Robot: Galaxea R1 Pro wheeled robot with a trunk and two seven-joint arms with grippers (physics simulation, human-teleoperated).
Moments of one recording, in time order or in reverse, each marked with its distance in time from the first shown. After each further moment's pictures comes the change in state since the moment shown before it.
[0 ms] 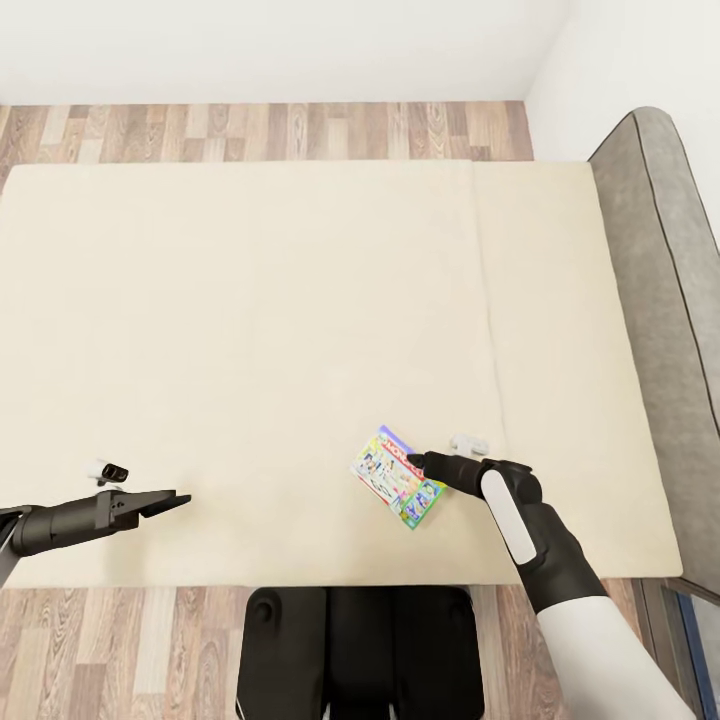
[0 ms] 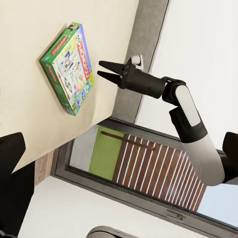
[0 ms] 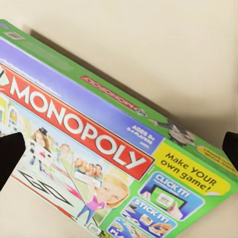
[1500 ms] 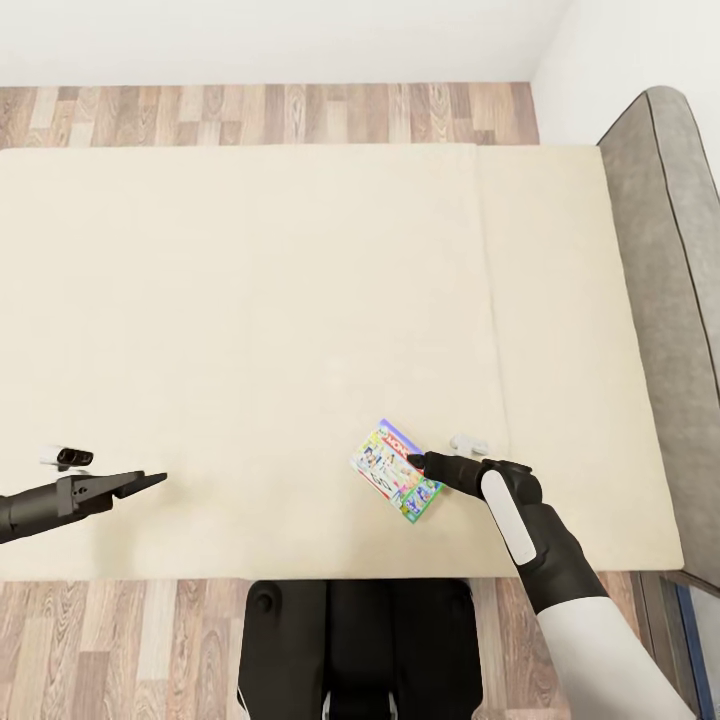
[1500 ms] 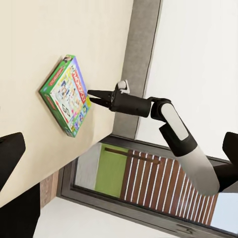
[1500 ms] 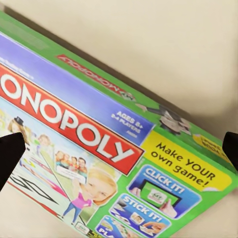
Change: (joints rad) left arm 0.025 0.038 0.099 -0.097 0.066 0.011 0.000; right arm 0.001 0.000 0.000 0.001 0.003 -0.002 0.001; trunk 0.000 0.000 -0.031
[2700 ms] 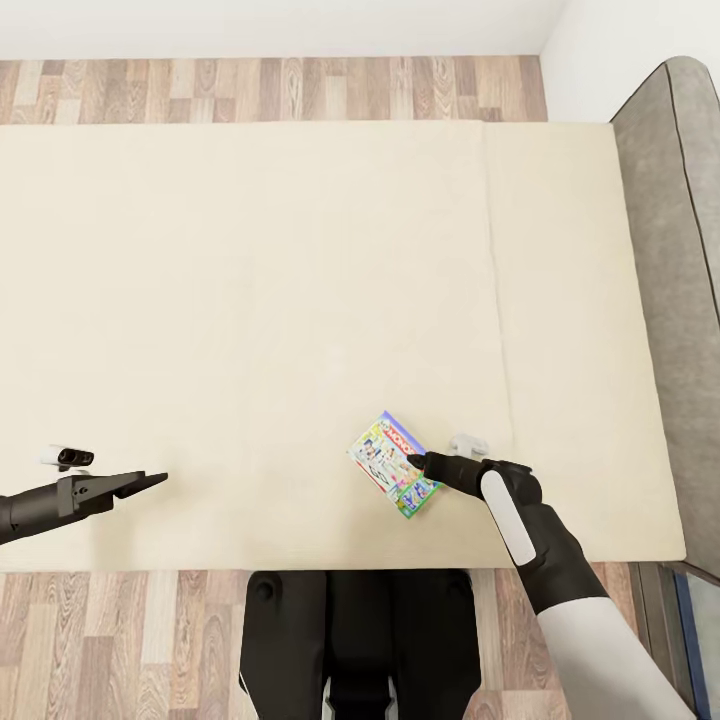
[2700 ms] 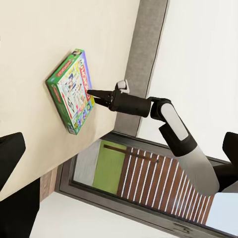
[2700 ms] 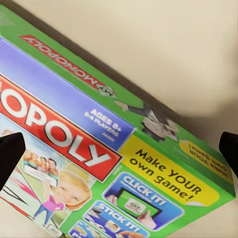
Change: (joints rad) left arm 0.000 -0.001 -0.001 0.000 0.000 0.000 0.000; right arm 0.001 0.000 0.002 -0.003 0.011 -0.002 0.001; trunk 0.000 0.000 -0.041
